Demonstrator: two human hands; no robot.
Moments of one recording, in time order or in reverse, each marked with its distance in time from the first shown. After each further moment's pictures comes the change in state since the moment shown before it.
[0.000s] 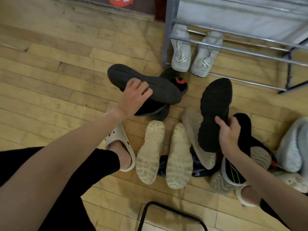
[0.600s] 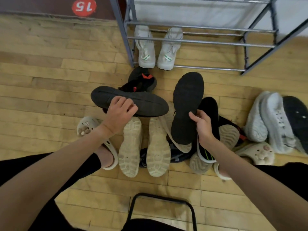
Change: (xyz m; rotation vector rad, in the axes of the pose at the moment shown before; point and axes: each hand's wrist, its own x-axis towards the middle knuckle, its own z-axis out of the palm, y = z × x) left_hand 0.007 0.087 -0.039 -0.054 -0.040 0.125; right_hand -0.009 0.022 -0.052 0.308 -0.231 0.220
